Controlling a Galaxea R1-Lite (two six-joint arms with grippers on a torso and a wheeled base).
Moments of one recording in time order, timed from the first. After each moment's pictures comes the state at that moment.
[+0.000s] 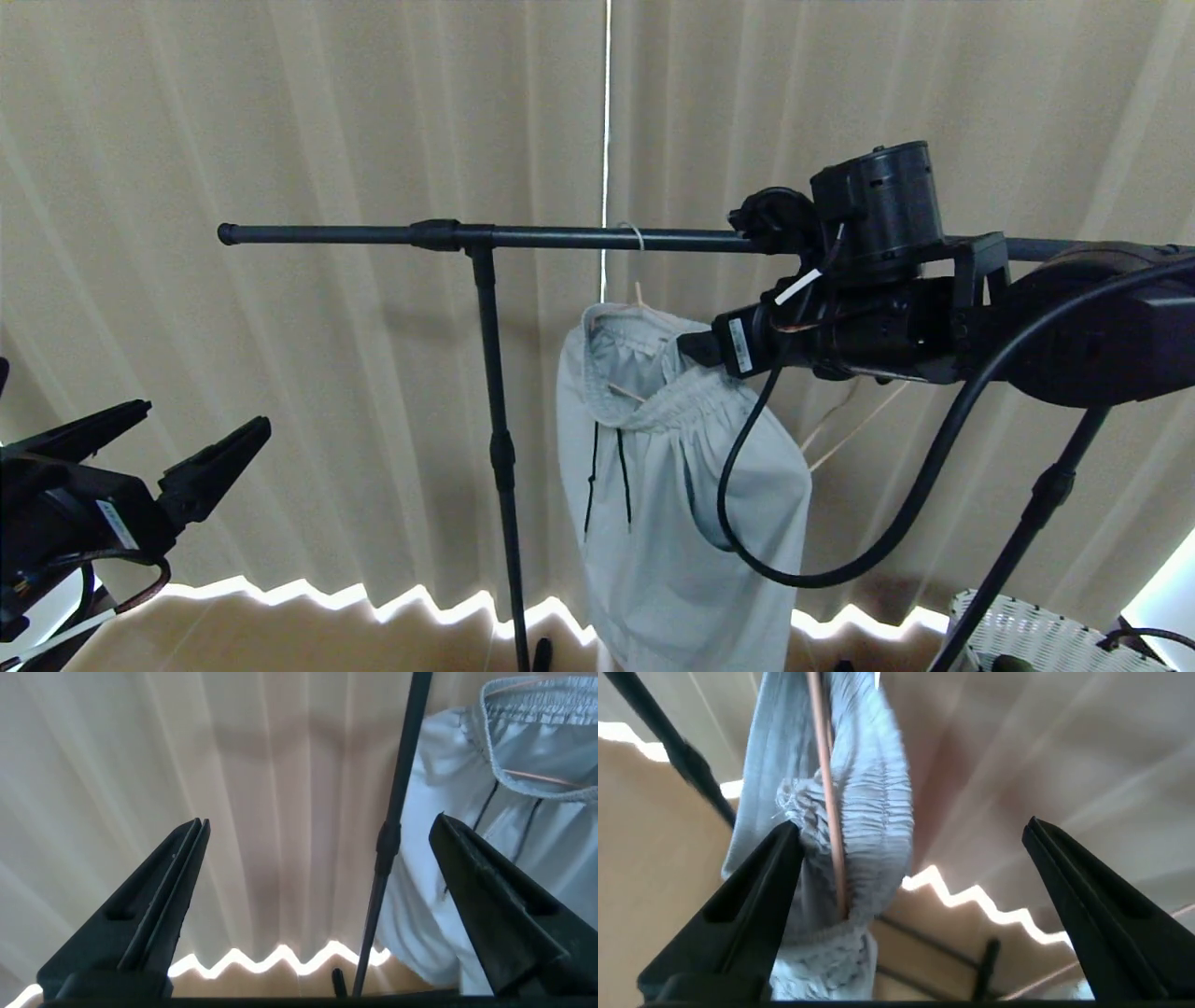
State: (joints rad) left arm -0.05 1.12 -0.26 -0.78 -0.10 0.08; right arm 0.59 1.84 -1.38 0.02 -0.28 0.08
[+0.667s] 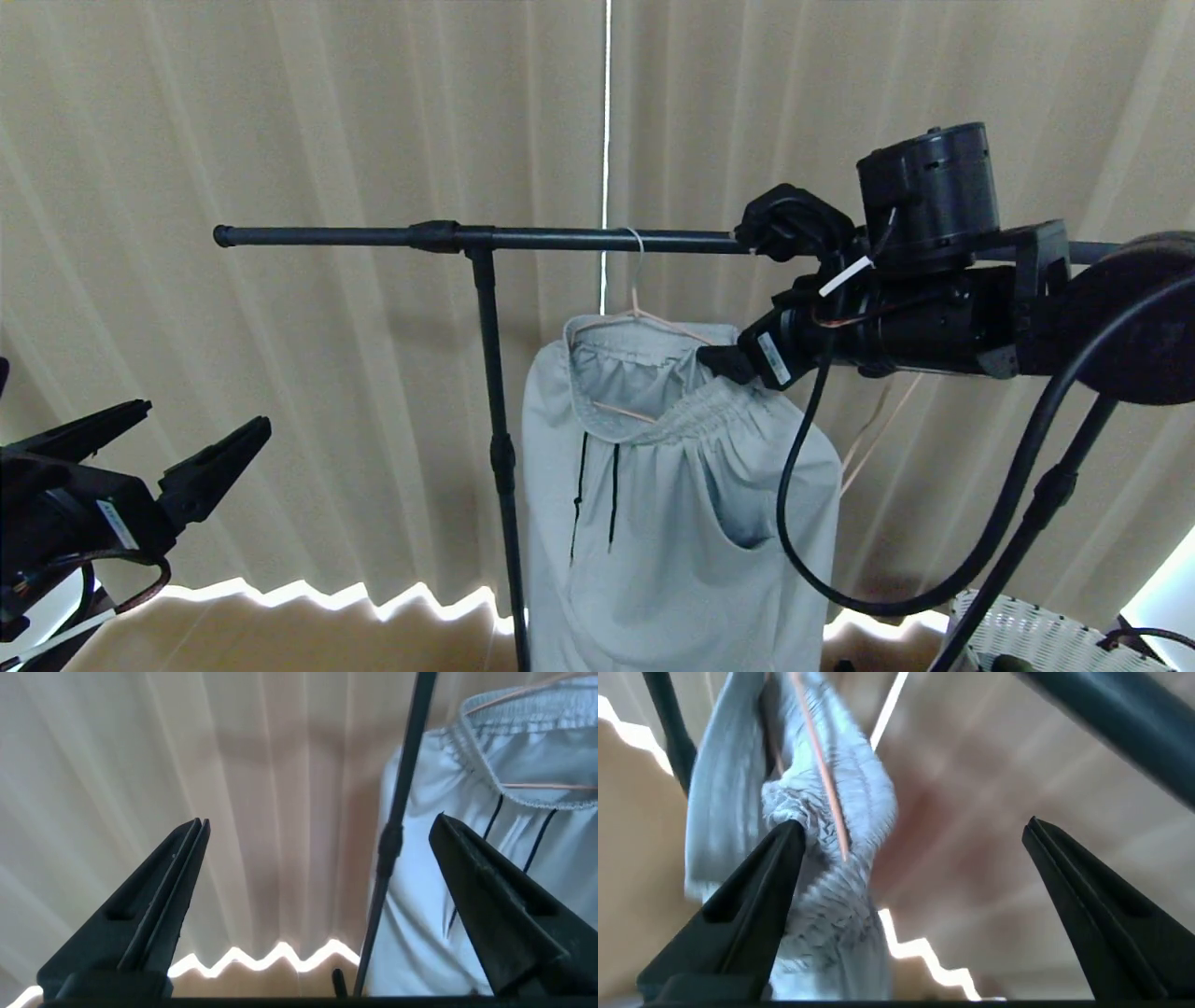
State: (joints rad) left arm -0.05 1.12 -0.26 -0.78 -0.10 0.08; right arm 0.57 1.78 -1.38 0.10 -0.20 -0.21
